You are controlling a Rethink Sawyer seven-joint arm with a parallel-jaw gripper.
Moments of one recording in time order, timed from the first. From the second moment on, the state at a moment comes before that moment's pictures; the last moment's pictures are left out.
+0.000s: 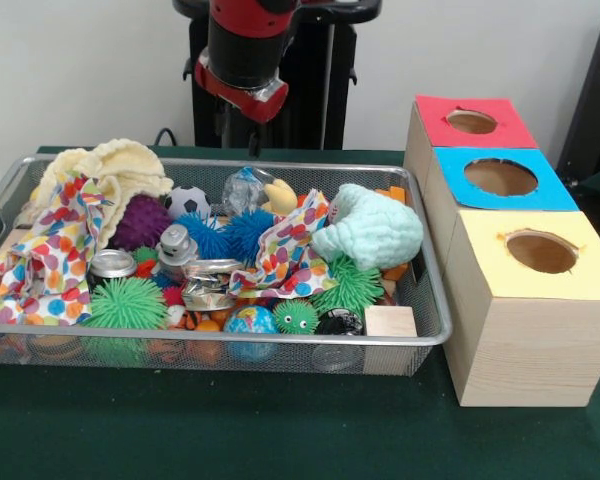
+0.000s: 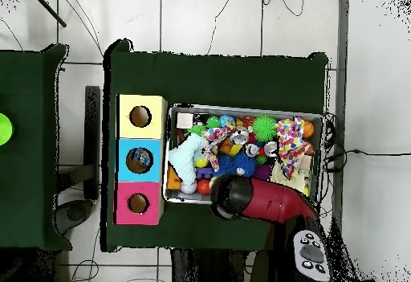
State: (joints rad) arm -0.27 -0.62 -0.17 1.82 -0.16 0.63 2.10
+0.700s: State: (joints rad) arm -0.34 -0.60 -0.13 1.83 -0.19 0.37 2.10
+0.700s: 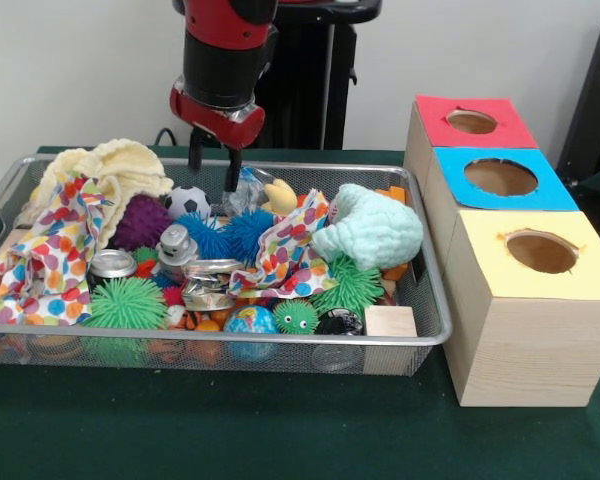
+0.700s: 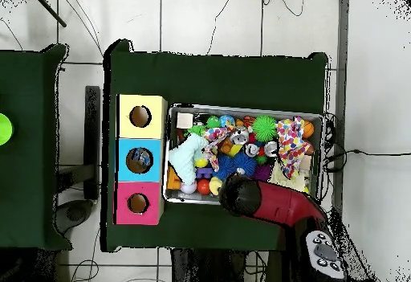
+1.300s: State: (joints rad) arm -0.46 -0.61 0.00 1.89 -0.24 0.35 2.10
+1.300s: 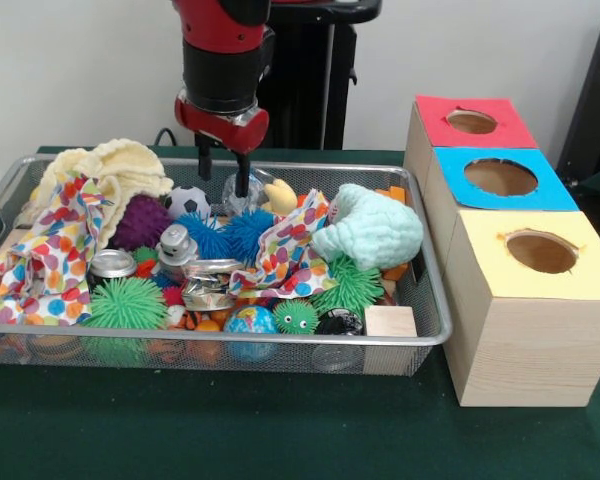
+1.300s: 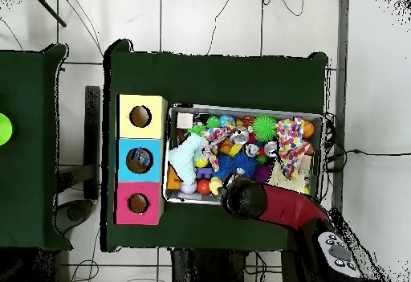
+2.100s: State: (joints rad) arm -0.50 -0.59 0.07 1.96 -0.39 0.32 2.10
